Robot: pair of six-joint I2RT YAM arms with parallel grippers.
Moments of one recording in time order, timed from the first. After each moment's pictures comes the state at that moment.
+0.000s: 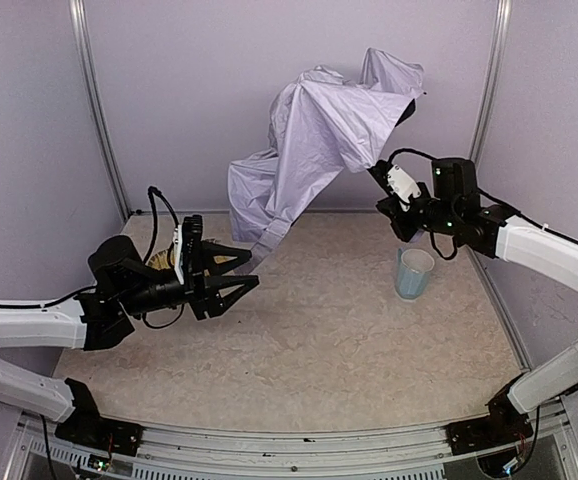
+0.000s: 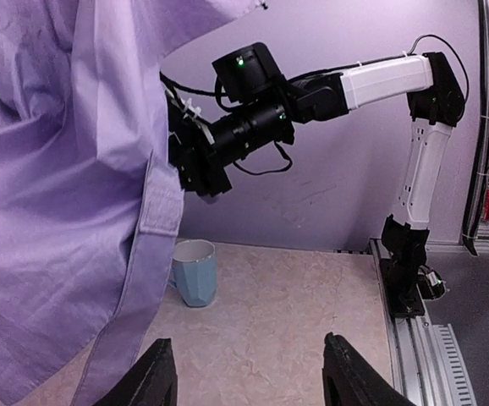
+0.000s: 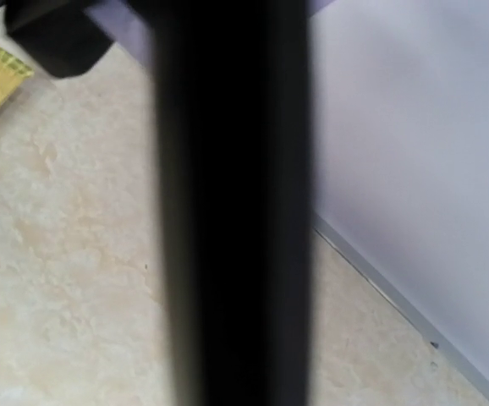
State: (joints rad) left arm -0.84 1.13 0.57 0.71 0.46 -0.02; right arm 0.50 1.38 1.13 -0.11 -0.08 -0.44
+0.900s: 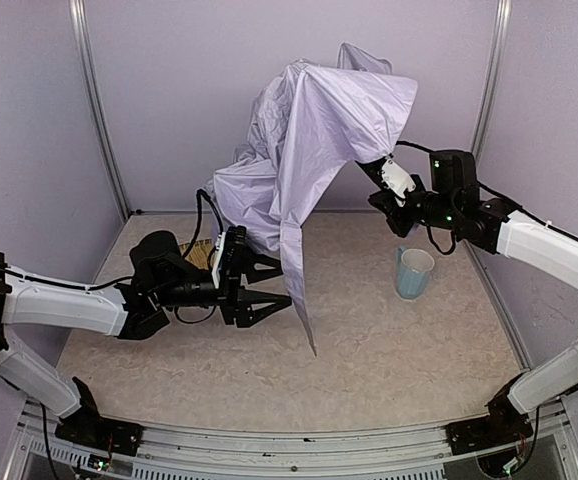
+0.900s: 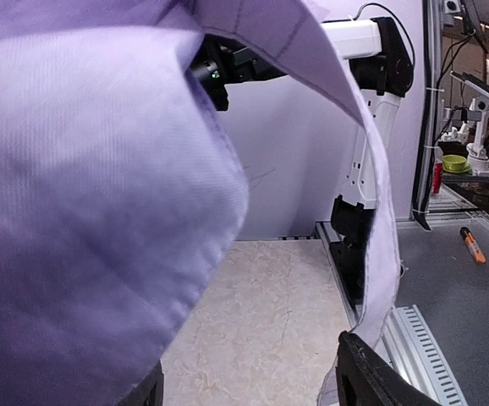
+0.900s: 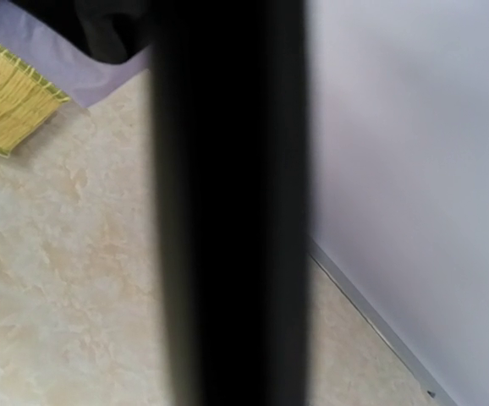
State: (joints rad) left arm -0.87 1.43 0.69 0.83 0.65 0.00; right arm 0.54 1.38 1.19 -0.14 -0.12 -0.50
